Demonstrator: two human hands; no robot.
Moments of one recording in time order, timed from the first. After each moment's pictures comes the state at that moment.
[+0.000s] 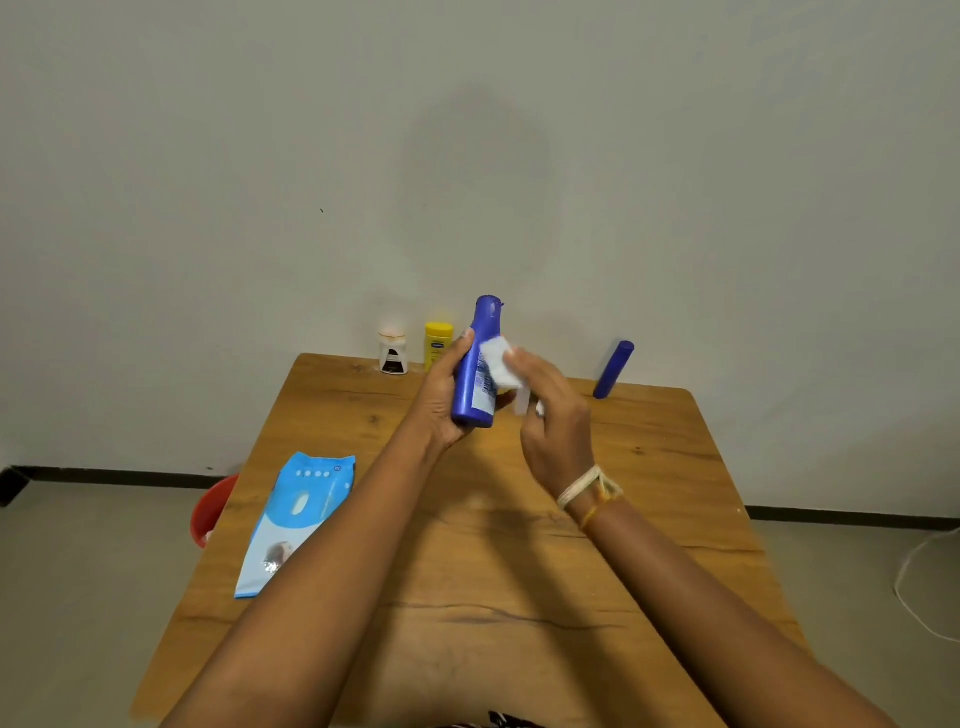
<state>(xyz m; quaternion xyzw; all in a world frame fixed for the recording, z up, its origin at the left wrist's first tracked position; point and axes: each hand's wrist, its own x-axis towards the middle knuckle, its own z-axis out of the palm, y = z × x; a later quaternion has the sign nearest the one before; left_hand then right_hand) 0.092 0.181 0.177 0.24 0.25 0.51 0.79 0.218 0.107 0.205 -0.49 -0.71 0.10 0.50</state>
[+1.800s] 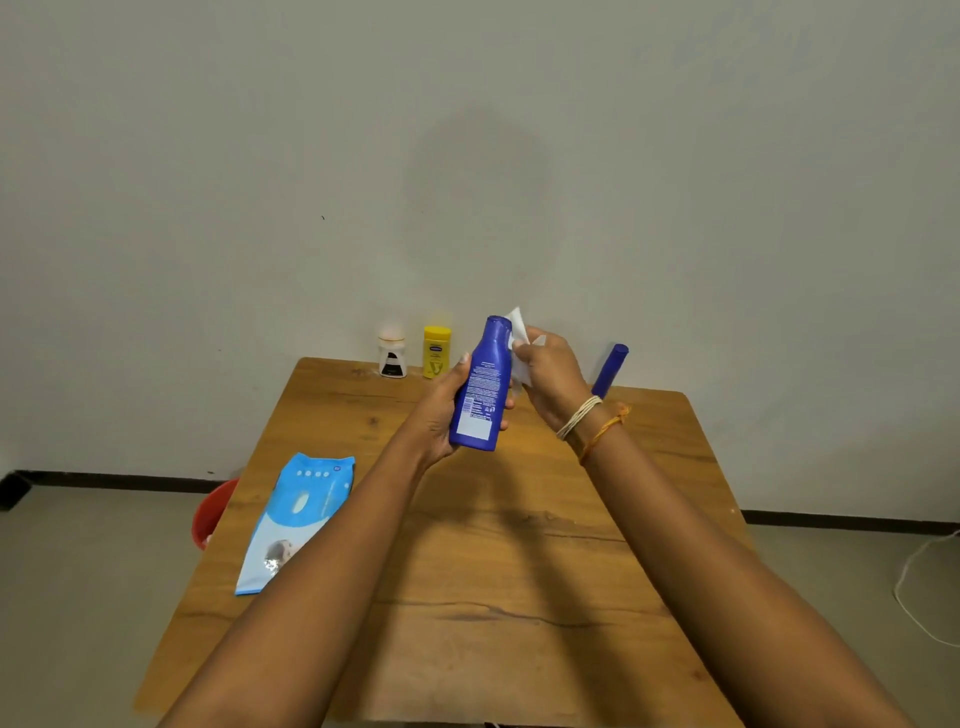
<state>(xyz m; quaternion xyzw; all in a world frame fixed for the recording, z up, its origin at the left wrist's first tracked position) 0.090 0.145 0.186 0.35 0.34 0.47 0.73 0.217 0.153 0.241 -0.53 -0.47 0.51 0.49</state>
